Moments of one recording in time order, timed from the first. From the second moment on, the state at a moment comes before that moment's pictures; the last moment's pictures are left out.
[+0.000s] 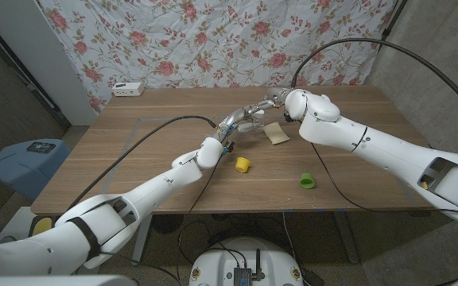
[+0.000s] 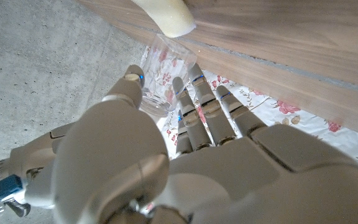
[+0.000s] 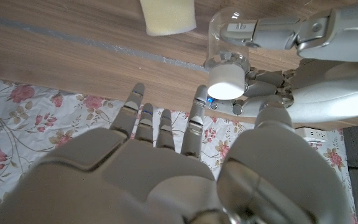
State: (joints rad) left arm 0.53 0.33 0.82 -1.10 0.22 -0.29 0.34; left_hand 0.91 0.01 0.51 -0.14 0.17 0.27 -0.03 0.19 0.17 0.82 -0.12 0.19 0.19 0.85 -0.11 0.17 0.16 0.36 -0.04 0.18 0.16; right arm -0.30 -0.68 -1.01 -1.90 -0.41 -0.88 0.36; right_hand 0.50 -0.02 0.19 -0.09 0.18 0.61 0.02 0.30 0.24 0.14 0.16 0.18 0.19 0.13 0.21 0.18 0.19 0.31 0.20 0.19 0.17
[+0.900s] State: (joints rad) left arm 0.55 0.35 0.82 -1.15 0.22 -0.27 0.34; left_hand 0.91 0.01 0.51 -0.15 0.17 0.27 -0.03 0.19 0.17 0.82 -0.12 0.19 0.18 0.86 -0.11 0.17 0.16 0.36 -0.04 0.18 0.16; right arm -0.25 -0.73 -1.01 -1.95 -0.36 -0.84 0.46; right_hand 0.65 0.00 0.26 -0.17 0.19 0.48 -0.01 0.24 0.24 0.04 0.16 0.18 0.19 0.07 0.22 0.18 0.19 0.29 0.20 0.18 0.17
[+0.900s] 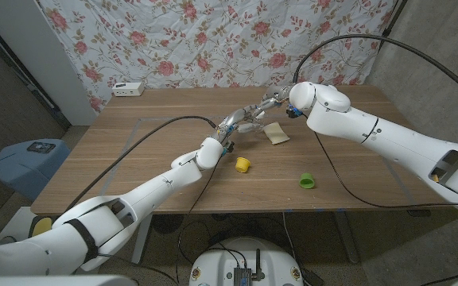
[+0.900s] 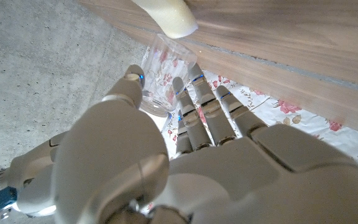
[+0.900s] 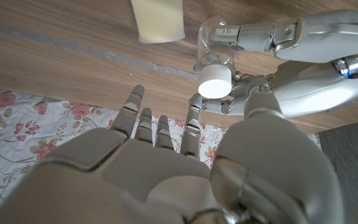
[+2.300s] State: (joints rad) left arm 0.57 0.36 0.81 -1.17 0.23 -0.28 0.34; left_hand 0.89 0.00 0.52 -0.15 0.17 0.27 -0.03 0.19 0.17 0.82 -0.12 0.19 0.19 0.86 -0.11 0.17 0.16 0.36 -0.04 0.18 0.16; right arm -0.22 -0.72 -1.05 -1.94 -0.42 -0.88 0.51; right_hand 0.77 0.00 0.30 -0.17 0.19 0.58 -0.05 0.29 0.25 0.05 0.15 0.19 0.19 0.07 0.22 0.19 0.19 0.30 0.20 0.19 0.17
